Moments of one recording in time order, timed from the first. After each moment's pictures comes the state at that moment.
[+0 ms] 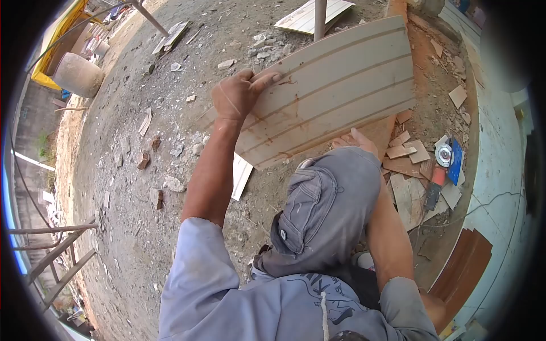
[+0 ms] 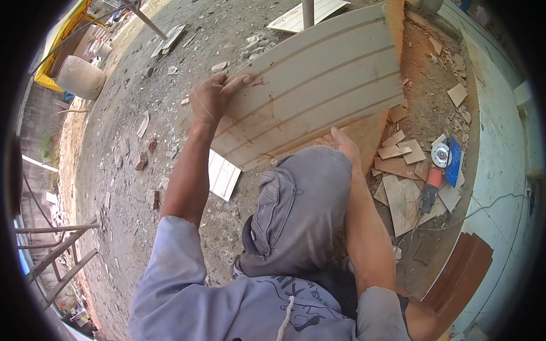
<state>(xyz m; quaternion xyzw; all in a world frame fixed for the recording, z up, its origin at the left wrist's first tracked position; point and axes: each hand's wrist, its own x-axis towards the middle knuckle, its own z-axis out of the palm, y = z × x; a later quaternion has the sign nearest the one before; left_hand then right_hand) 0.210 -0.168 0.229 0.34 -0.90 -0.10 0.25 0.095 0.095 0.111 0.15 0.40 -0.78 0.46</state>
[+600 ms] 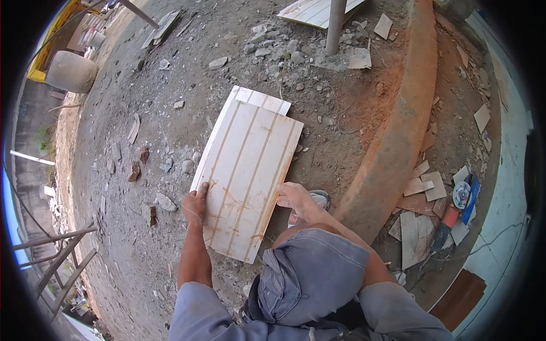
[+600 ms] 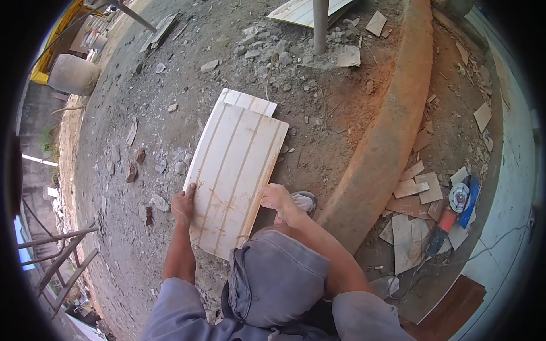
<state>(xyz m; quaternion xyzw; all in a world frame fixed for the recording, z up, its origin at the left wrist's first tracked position) 0.410 -0.237 0.011 0.70 -0.70 -0.15 -0.01 0.166 -0.033 -0.082 -0.09 0.51 -0.49 0.70</state>
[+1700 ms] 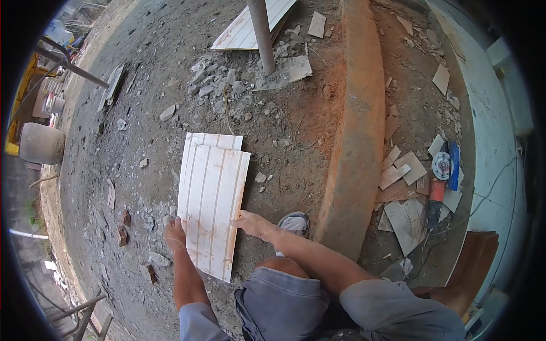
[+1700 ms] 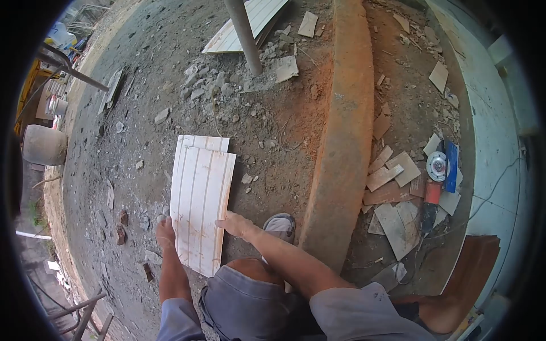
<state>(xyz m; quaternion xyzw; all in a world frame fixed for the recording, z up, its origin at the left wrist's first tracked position) 0.402 -0.326 -0.059 0.63 -0.77 -0.13 0.02 0.188 -0.082 -0.069 -0.12 0.51 -0.57 0.63</state>
